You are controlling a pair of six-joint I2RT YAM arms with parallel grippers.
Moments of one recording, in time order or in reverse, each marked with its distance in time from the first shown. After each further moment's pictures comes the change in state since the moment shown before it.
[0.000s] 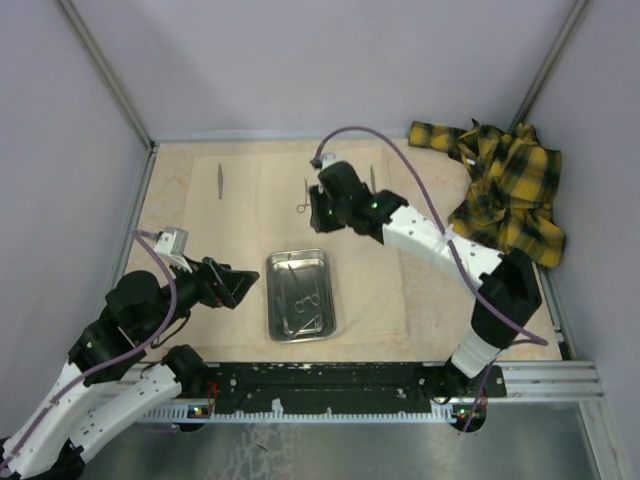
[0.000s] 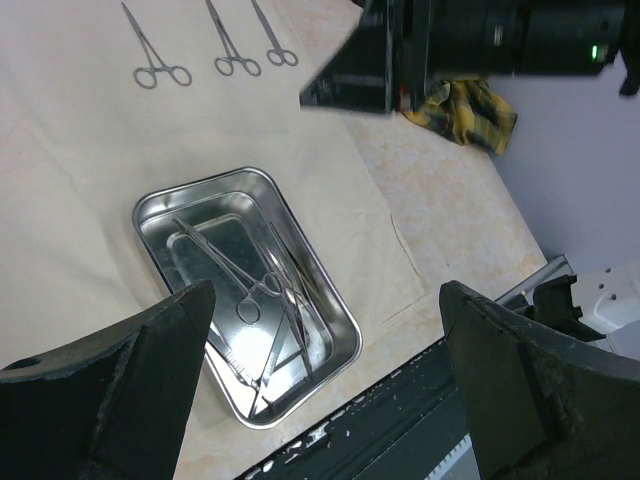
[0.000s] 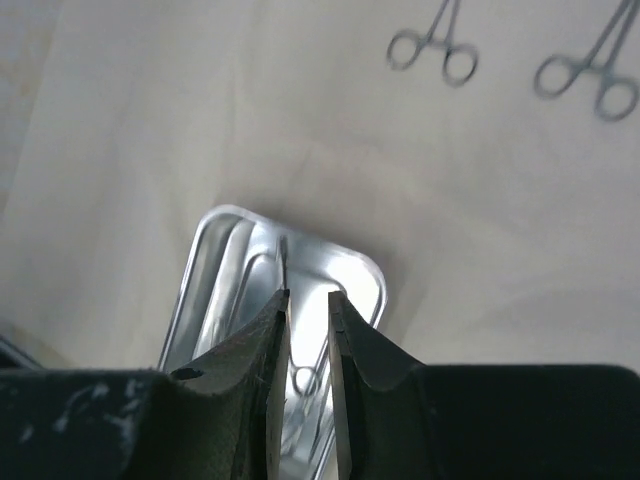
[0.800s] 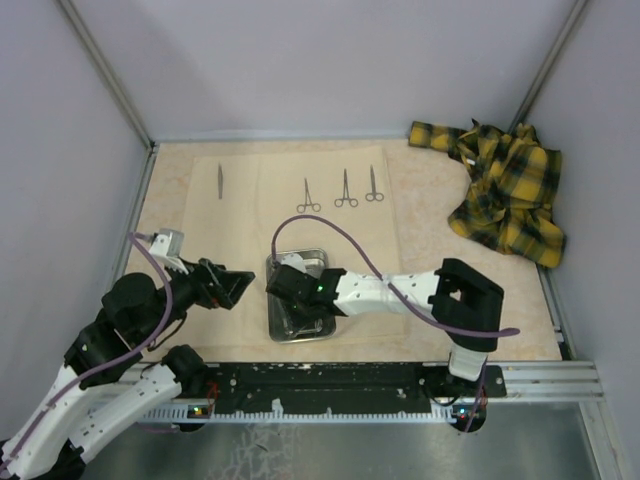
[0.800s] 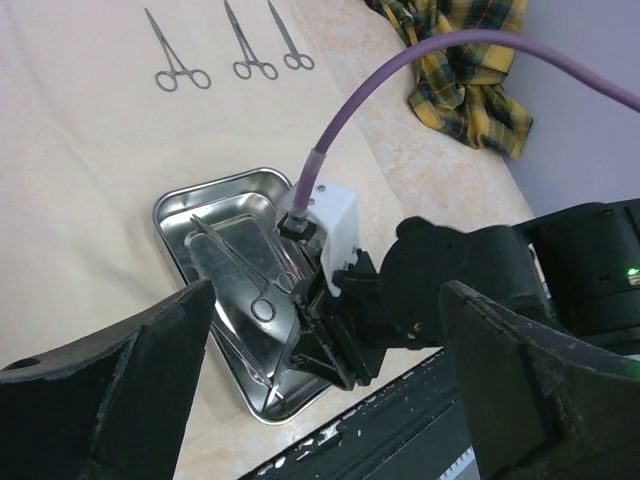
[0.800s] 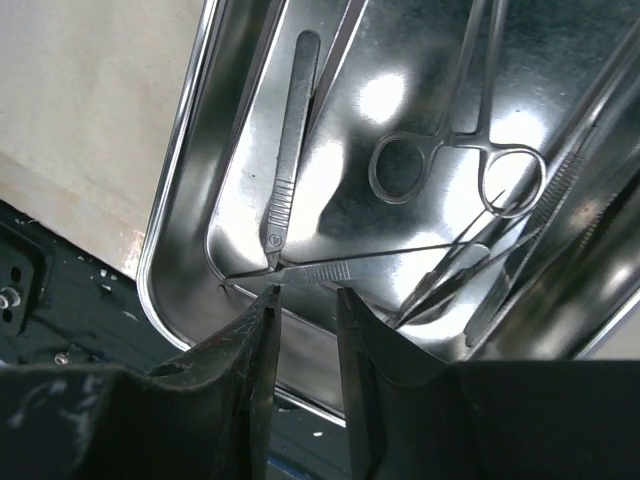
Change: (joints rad) left arm 0.000 -0.010 0.020 -0.043 -0.032 0.016; right arm 0.484 0.039 -0.351 0.015 0.090 0.310
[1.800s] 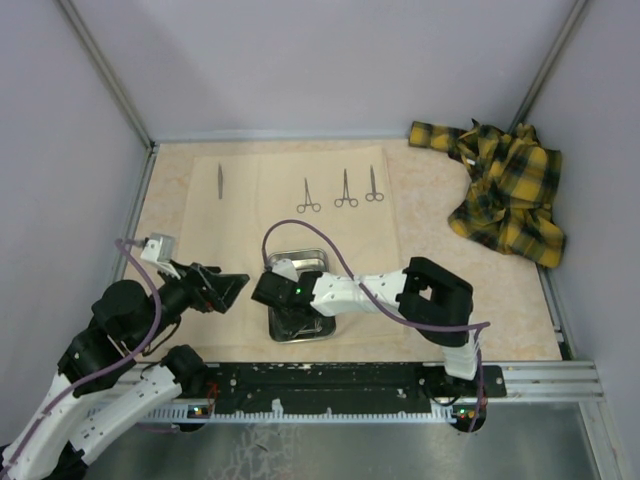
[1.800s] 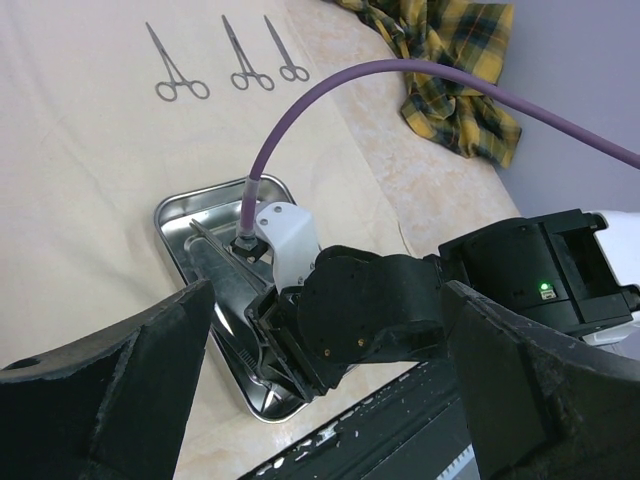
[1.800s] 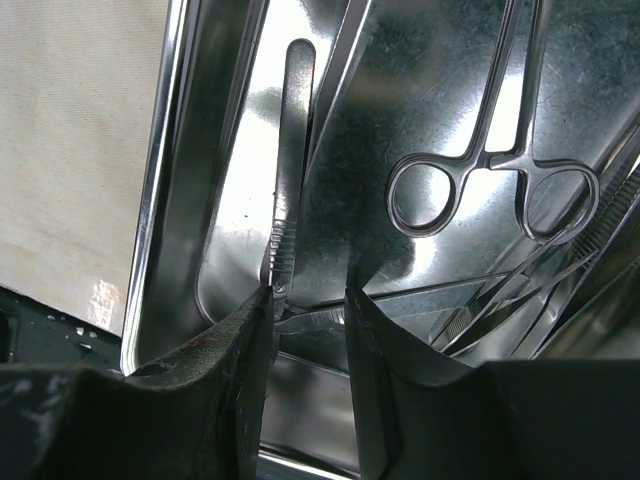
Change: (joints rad) left arm 0.000 -0.056 0.002 -0.019 -0.005 0.000; right arm 0.038 0.190 0.140 -0.087 0.052 0.084
